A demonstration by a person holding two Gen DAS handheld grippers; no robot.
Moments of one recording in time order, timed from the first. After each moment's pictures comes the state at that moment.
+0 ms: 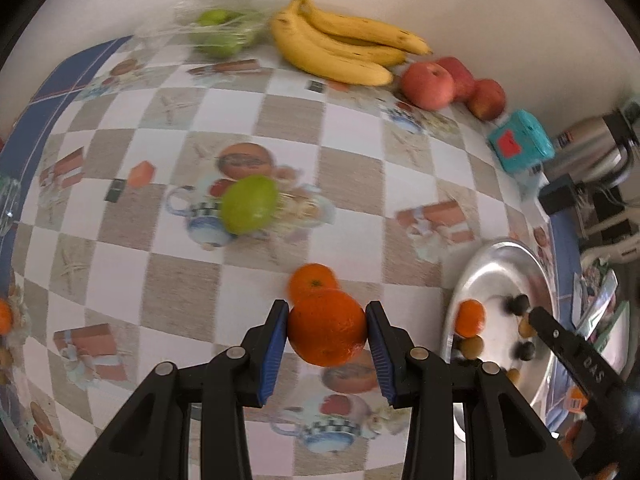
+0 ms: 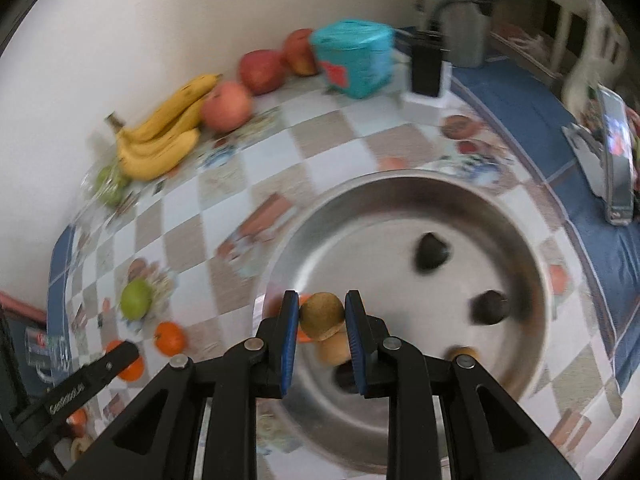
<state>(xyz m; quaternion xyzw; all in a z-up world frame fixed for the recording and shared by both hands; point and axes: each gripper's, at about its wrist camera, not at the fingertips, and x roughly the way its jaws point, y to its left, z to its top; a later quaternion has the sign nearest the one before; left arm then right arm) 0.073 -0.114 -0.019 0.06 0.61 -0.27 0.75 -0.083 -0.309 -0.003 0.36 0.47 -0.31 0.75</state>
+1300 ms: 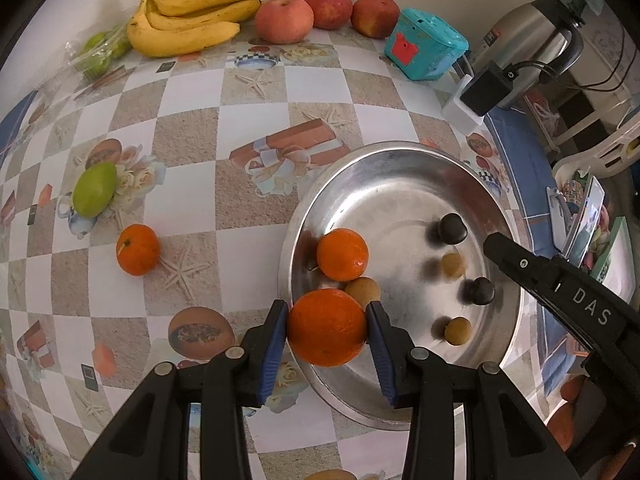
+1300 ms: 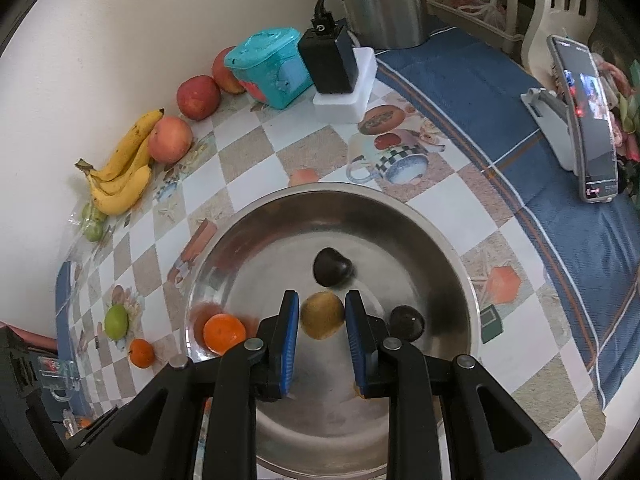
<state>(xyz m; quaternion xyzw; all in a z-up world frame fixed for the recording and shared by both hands) -0.016 -0.206 -0.027 0.15 0.61 -0.34 0.70 -0.131 -0.359 -0.012 0.41 0.45 -0.30 0.73</state>
